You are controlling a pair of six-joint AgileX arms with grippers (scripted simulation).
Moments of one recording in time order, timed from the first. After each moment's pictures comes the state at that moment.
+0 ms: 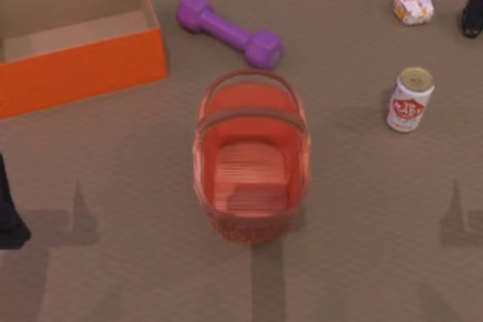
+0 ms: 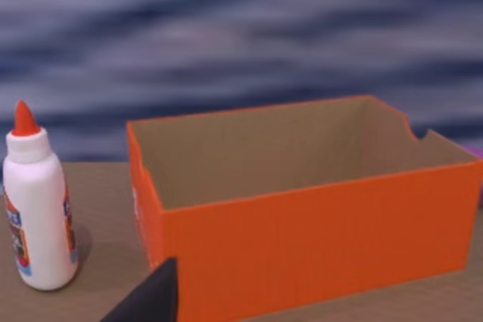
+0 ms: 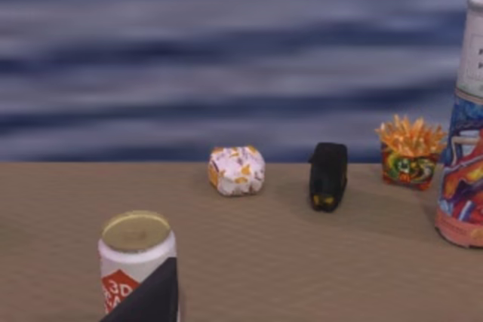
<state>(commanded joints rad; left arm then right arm) 0.00 0.00 0.00 0.00 0.00 0.00 0.00 0.00 0.00 0.00 0.00 0.00</state>
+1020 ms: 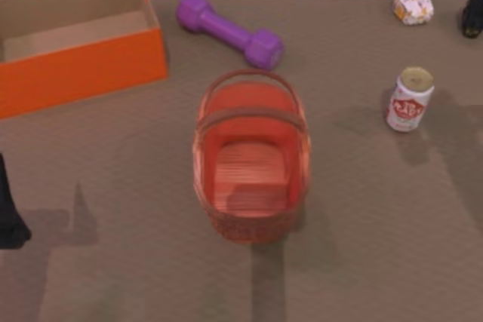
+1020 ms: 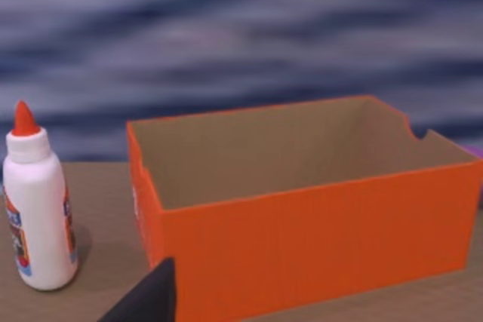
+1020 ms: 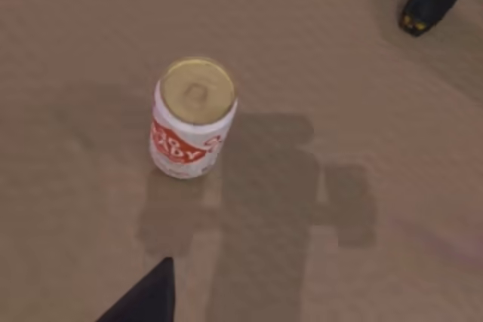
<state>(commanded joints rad) 0.00 0.00 0.00 0.00 0.00 0.00 0.10 1.12 1.06 -0.67 0.00 -0.26</state>
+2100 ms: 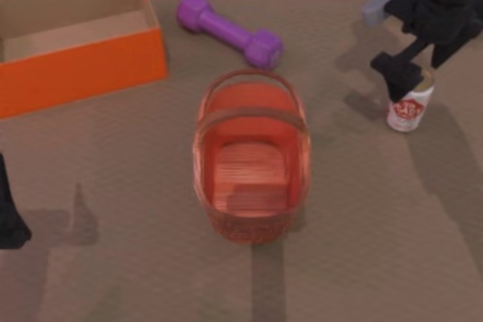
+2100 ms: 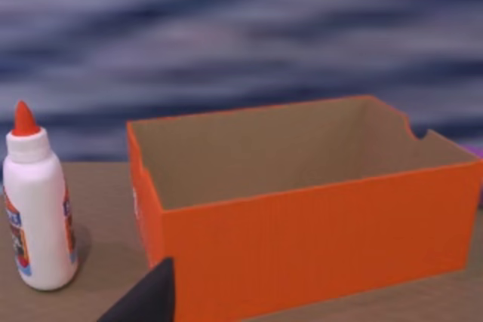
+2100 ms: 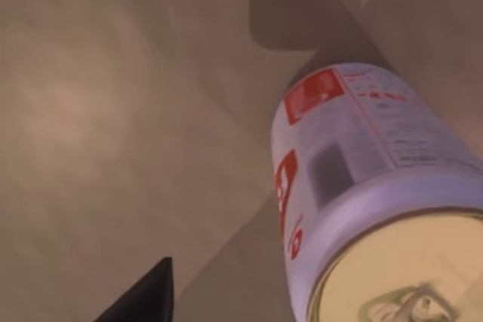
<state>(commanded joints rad) 0.00 0.00 0.00 0.00 0.00 0.00 0.20 2.45 2.28 -1.39 0.01 -0.54</state>
